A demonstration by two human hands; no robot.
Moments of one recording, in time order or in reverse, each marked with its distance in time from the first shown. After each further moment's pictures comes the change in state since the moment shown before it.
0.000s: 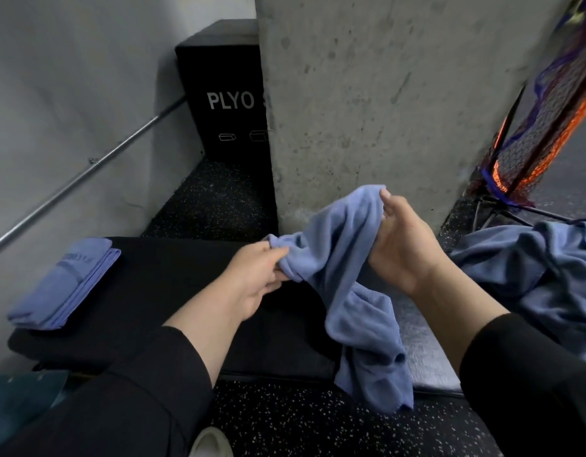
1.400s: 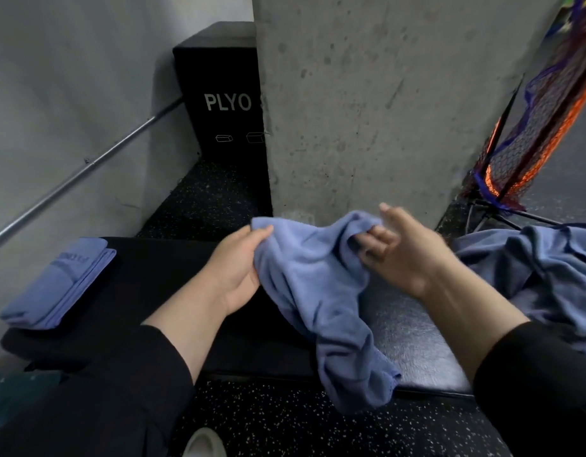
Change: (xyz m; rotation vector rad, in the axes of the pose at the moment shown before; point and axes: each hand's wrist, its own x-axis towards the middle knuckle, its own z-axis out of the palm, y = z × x) left_hand -0.011 0.016 -0.010 -0.397 -0.041 0.115; right_hand -0.007 -0.010 -0.007 -0.036 0.184 0.070
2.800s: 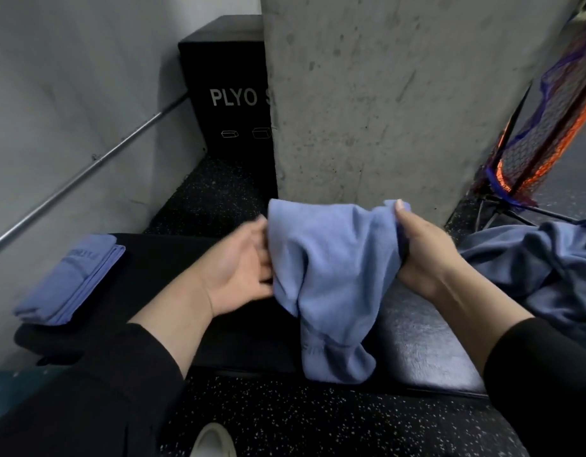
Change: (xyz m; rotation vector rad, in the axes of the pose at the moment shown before) left_hand -0.002 0.010 -0.027 -0.020 -0.145 -0.267; right_hand 0.008 0.011 -0.010 -0.102 0.004 -0.172
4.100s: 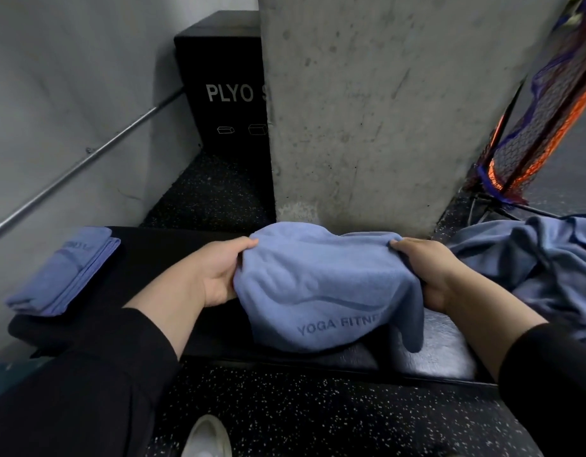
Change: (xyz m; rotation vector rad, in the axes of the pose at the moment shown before) left_hand 0.007 -0.008 -0.017 0.165 0.222 -0.129; right_hand -0.020 0.006 -0.025 -0.384 0.151 0.174
